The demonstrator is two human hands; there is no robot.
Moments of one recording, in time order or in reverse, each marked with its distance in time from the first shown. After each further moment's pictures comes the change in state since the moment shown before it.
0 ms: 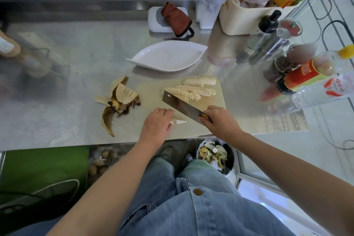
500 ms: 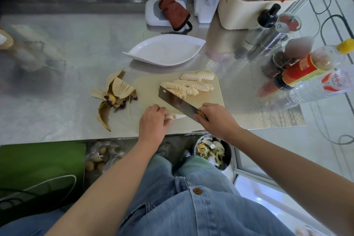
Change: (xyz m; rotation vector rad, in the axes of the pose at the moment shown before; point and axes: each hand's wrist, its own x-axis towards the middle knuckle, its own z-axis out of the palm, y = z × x) left_hand -0.009 0.008 0.008 -0.034 0.009 -0.233; right_hand -0.009 -0.015 -0.007 -0.021 -0.027 -0.048
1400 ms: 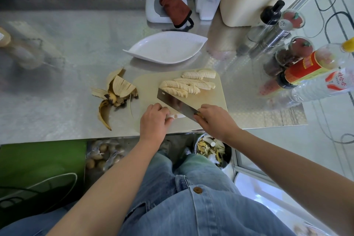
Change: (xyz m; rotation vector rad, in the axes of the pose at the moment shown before) left_hand -0.001 -0.001 0.001 0.014 0.022 0.009; right_hand 0.002 -0.004 0.008 -0.057 -0.037 -0.013
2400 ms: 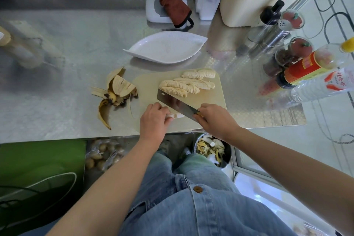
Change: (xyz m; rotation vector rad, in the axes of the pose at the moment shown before) left_hand 0.000 0.001 0.000 0.002 0.002 -0.003; right_hand 0.001 0.000 -0.004 -0.023 -0.027 -0.010
